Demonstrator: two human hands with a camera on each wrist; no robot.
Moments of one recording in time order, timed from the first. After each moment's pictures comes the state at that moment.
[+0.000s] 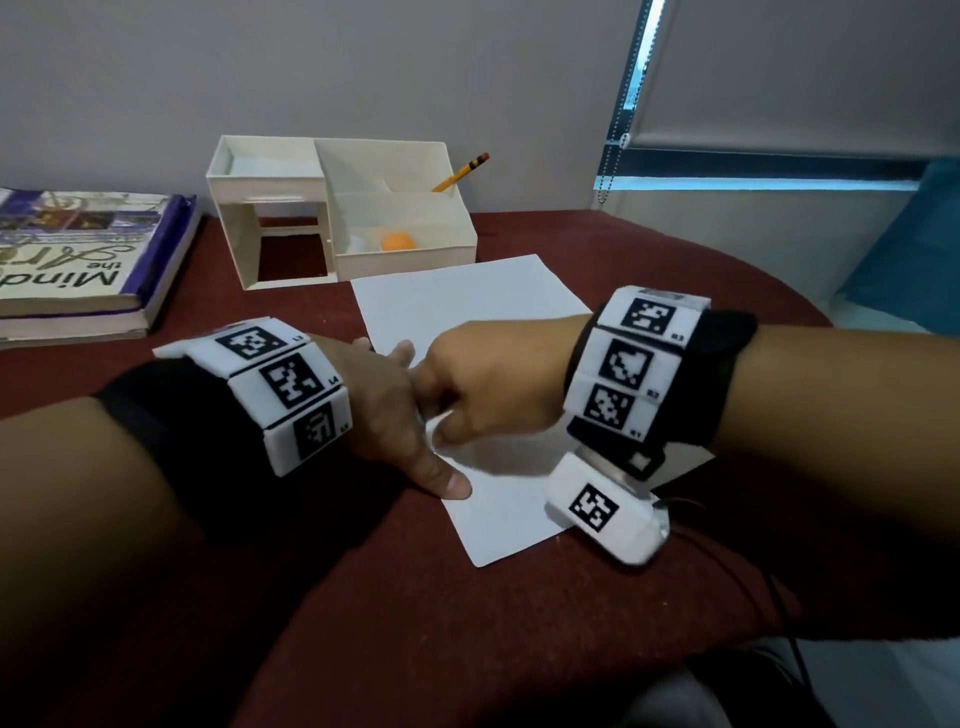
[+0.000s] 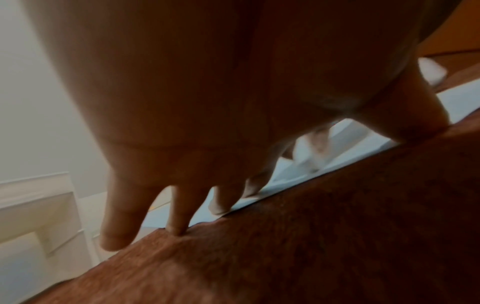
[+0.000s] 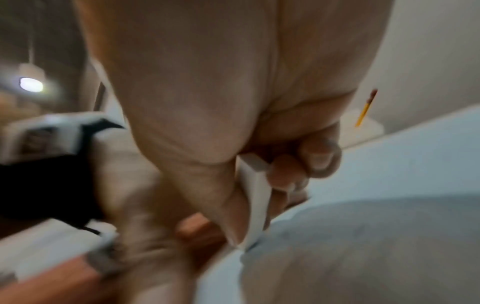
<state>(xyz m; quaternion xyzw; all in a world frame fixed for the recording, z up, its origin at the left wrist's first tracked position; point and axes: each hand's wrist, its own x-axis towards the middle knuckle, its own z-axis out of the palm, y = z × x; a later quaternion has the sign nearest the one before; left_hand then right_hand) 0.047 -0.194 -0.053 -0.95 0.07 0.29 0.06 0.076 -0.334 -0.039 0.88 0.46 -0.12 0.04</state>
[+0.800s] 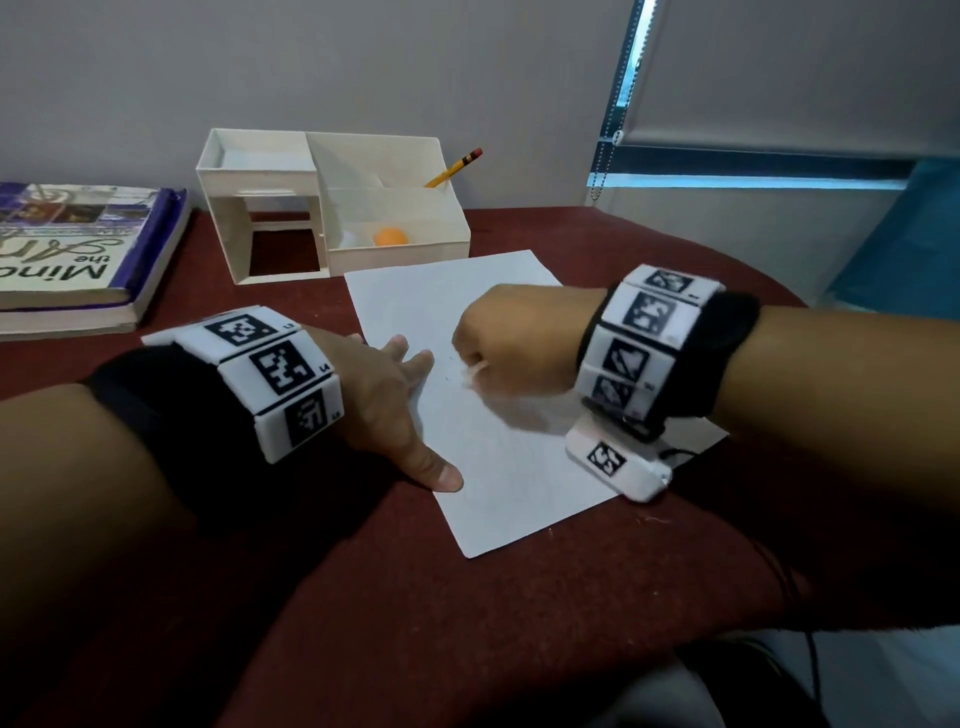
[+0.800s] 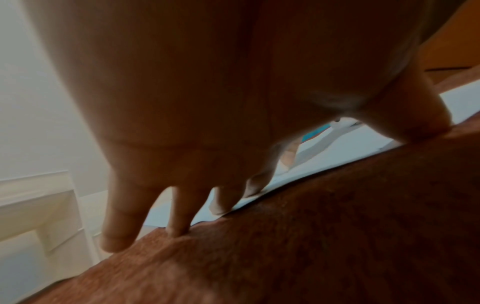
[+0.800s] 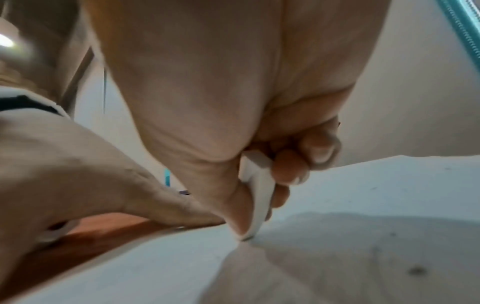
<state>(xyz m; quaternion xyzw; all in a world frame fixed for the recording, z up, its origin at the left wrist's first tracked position) 0.045 -0.198 -0.050 -0.95 0.04 0.29 0.08 0.092 -0.351 -0.037 0.92 0.37 -0.03 0.13</state>
